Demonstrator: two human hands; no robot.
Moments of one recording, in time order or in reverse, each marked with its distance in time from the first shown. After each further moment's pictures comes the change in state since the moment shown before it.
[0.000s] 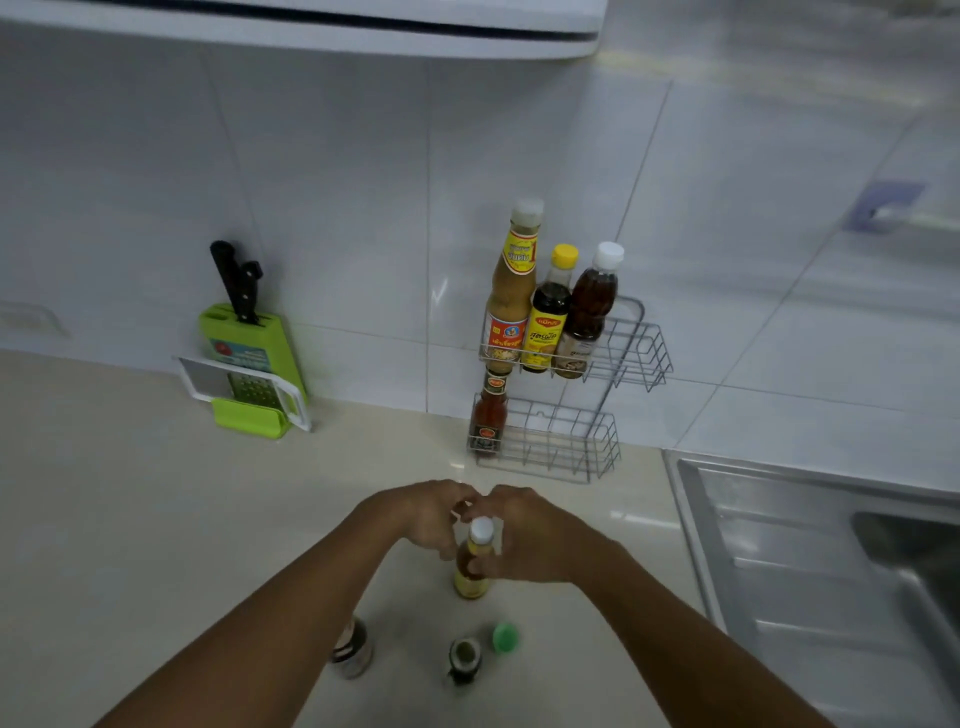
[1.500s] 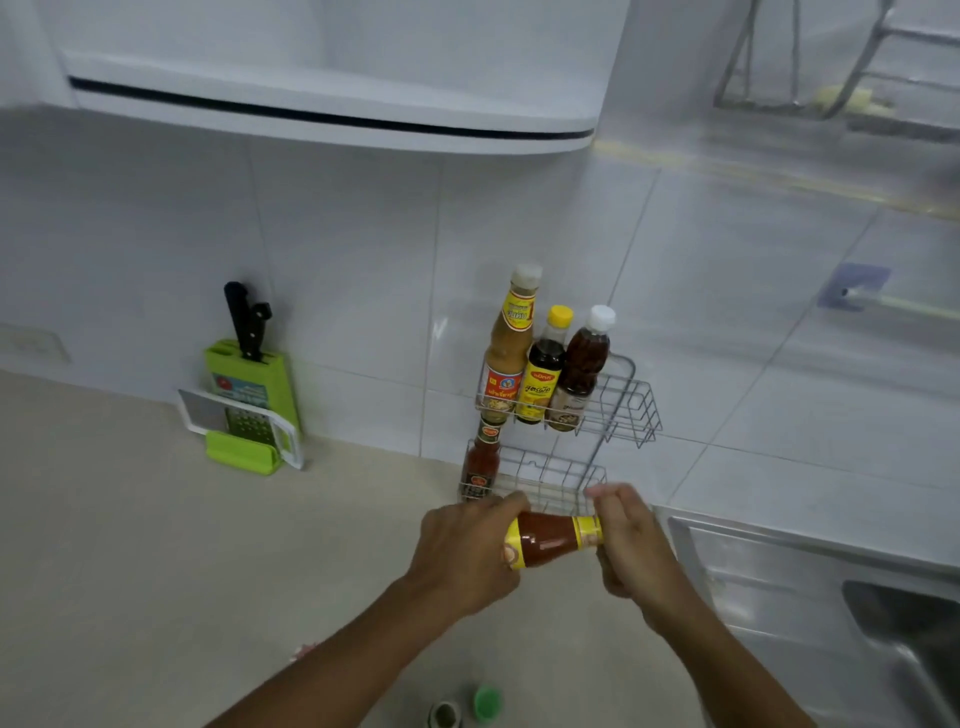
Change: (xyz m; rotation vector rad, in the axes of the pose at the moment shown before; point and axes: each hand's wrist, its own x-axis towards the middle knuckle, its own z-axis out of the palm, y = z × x) left_hand -0.046 0.083 0.014 0.255 0.762 0.200; right_hand -0.067 -0.013 -0.080 0.617 0.607 0.597
